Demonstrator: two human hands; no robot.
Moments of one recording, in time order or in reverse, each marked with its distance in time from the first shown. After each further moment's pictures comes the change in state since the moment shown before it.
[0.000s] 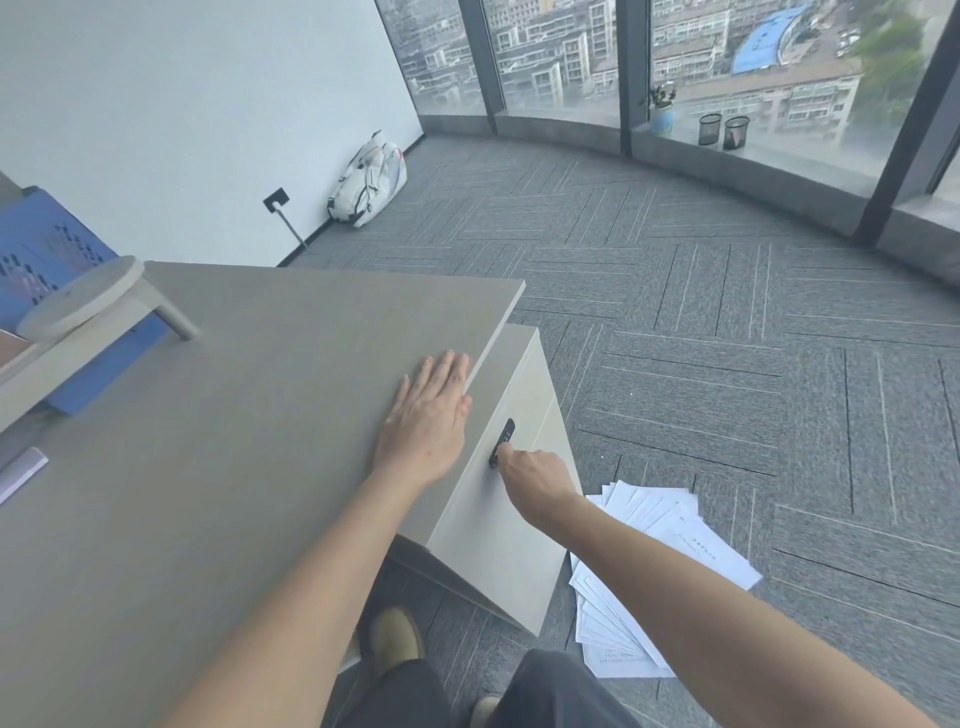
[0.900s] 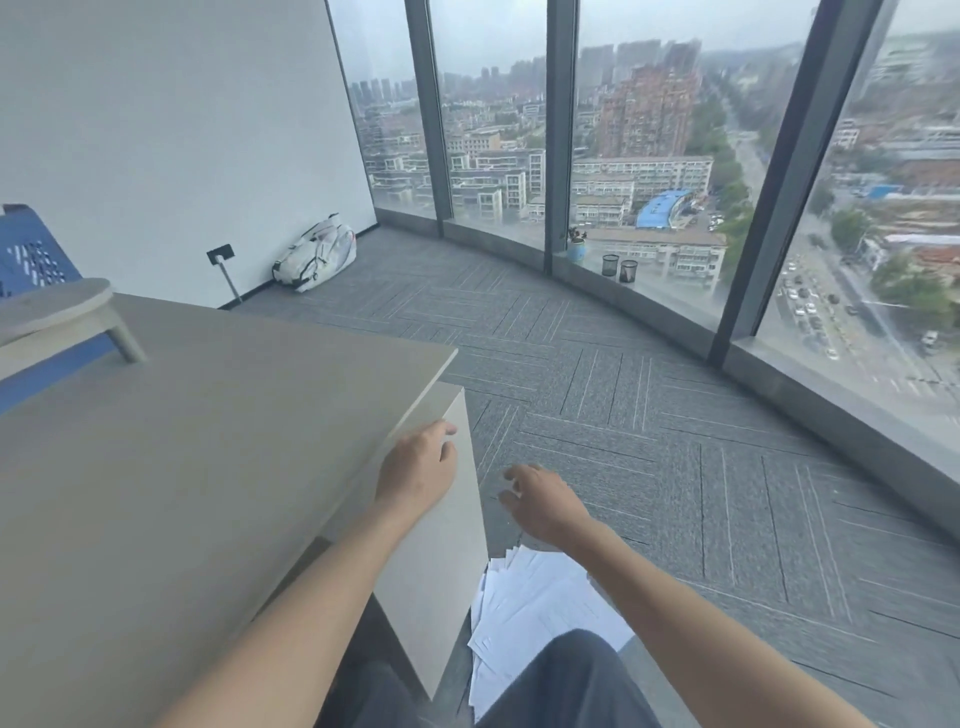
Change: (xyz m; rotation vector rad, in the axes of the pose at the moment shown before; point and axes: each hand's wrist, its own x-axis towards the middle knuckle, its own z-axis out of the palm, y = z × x) left_hand -0.048 0.084 -0.017 -0.431 0.154 -0.092; right_hand -0.117 0.059 -0.103 0.292 0.043 0.231
